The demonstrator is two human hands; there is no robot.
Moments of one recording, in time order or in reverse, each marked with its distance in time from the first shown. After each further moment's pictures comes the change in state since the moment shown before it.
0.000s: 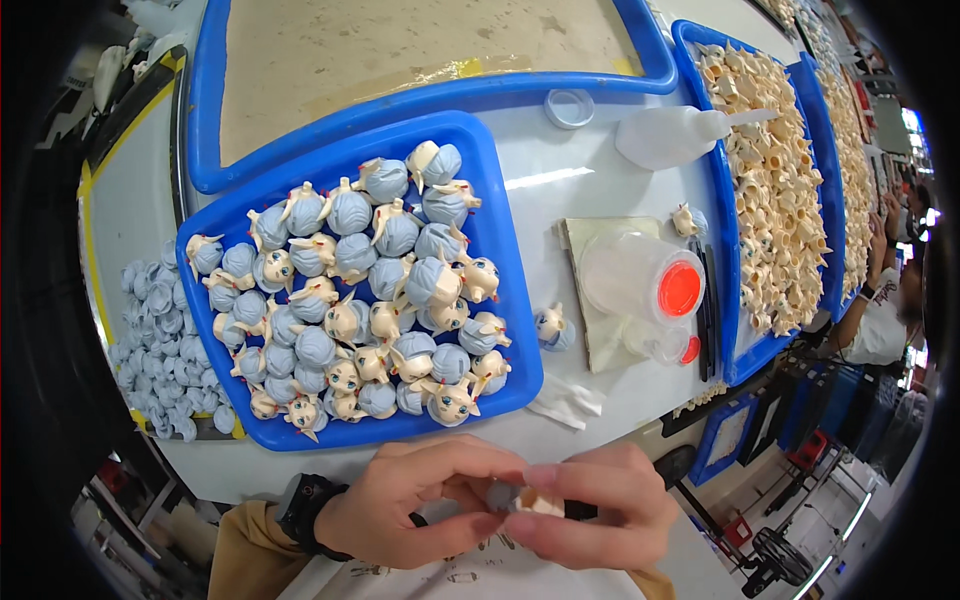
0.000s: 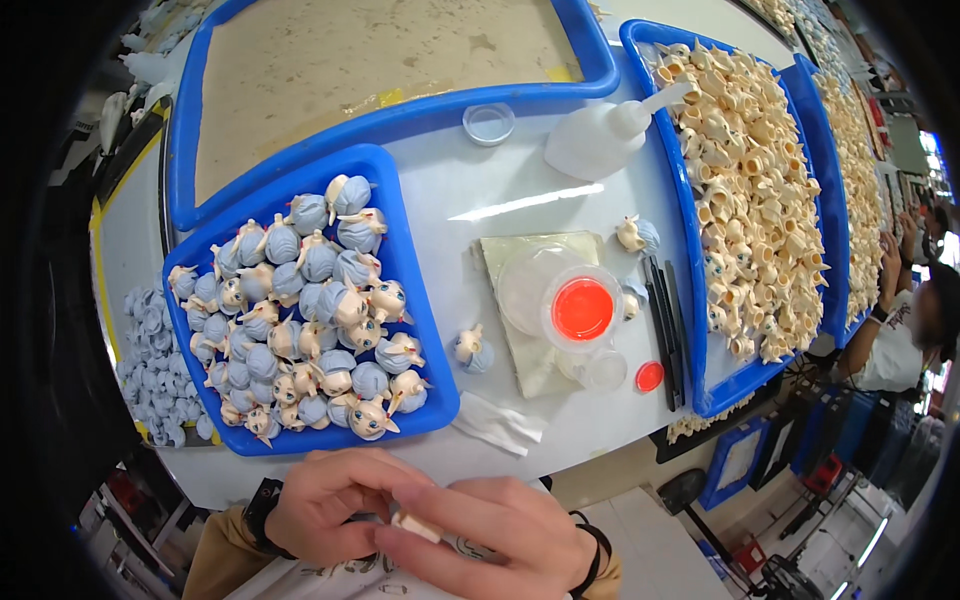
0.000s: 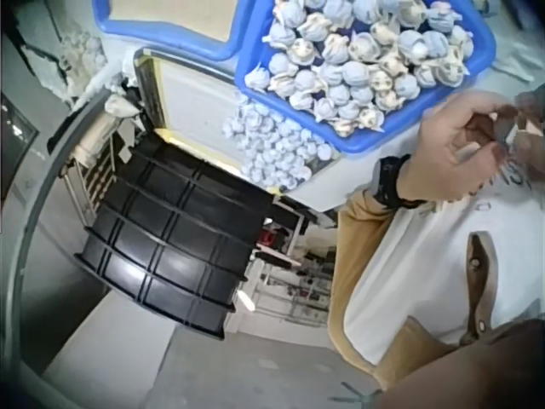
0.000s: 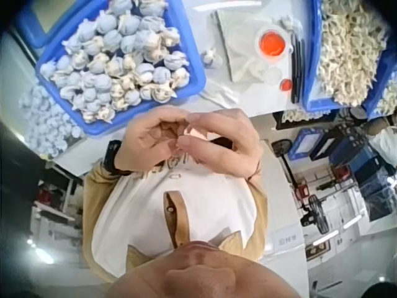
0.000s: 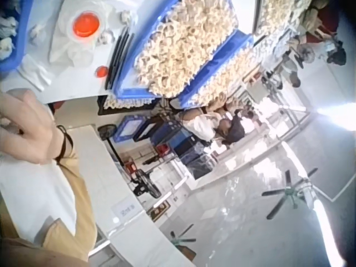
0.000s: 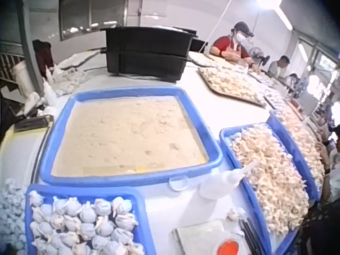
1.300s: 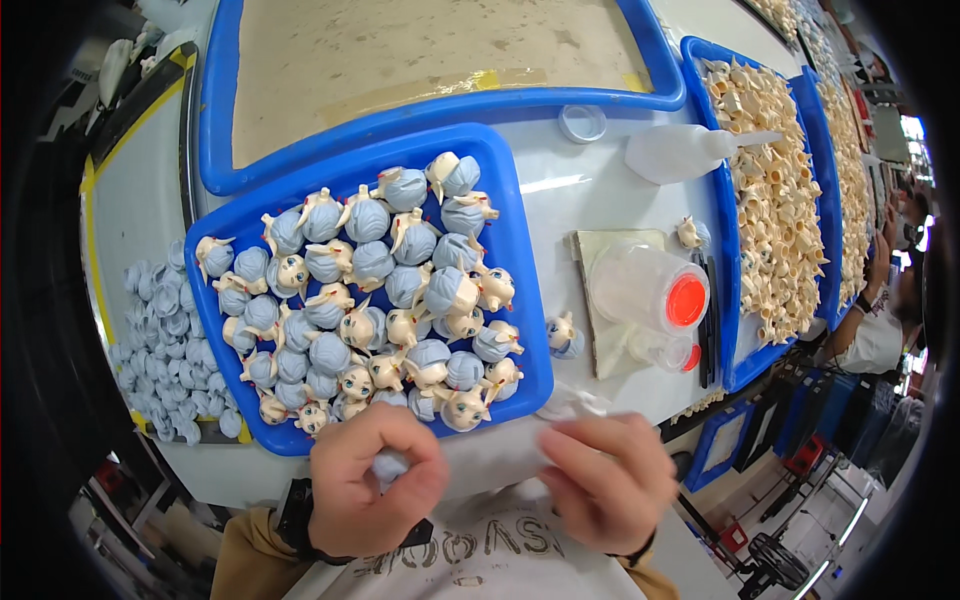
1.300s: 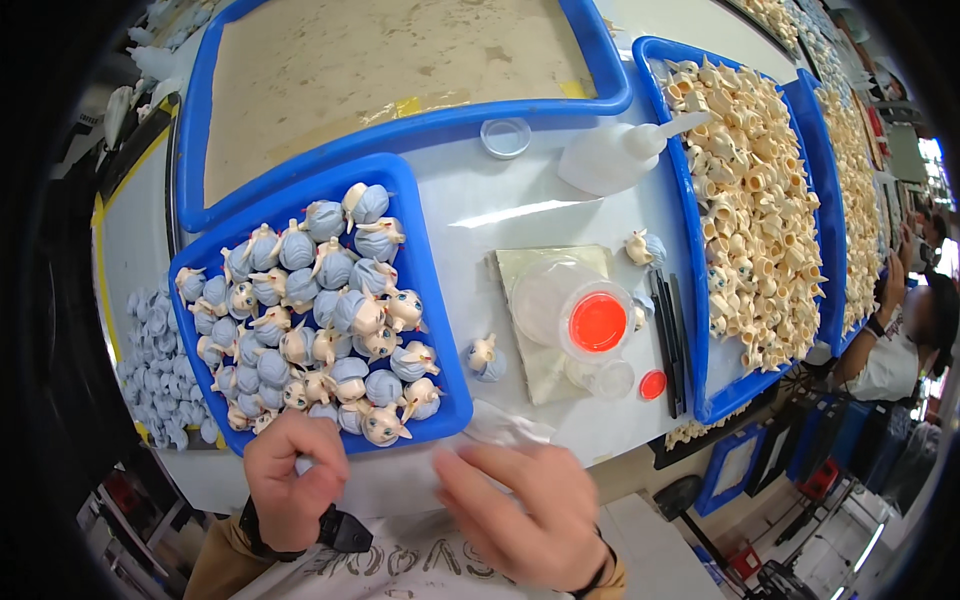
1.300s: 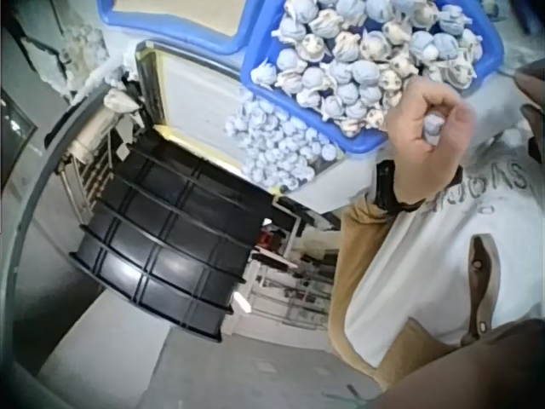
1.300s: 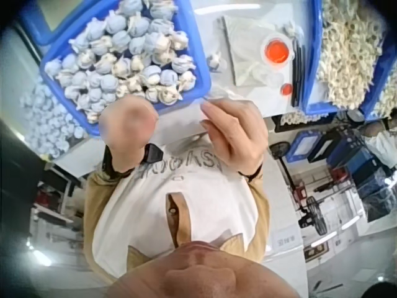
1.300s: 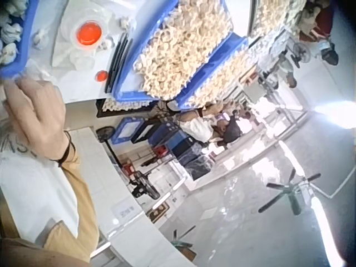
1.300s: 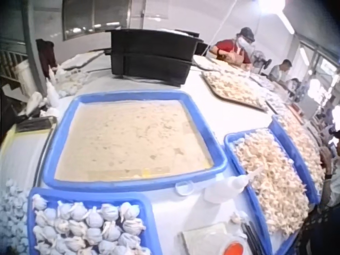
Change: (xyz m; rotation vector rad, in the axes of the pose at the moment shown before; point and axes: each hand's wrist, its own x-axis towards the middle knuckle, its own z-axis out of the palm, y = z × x) left_hand -0.007 0.006 -0.019 0.389 0.375 0.213; right_hand 0.003 -0.001 0.003 -0.234 -0.059 0.287
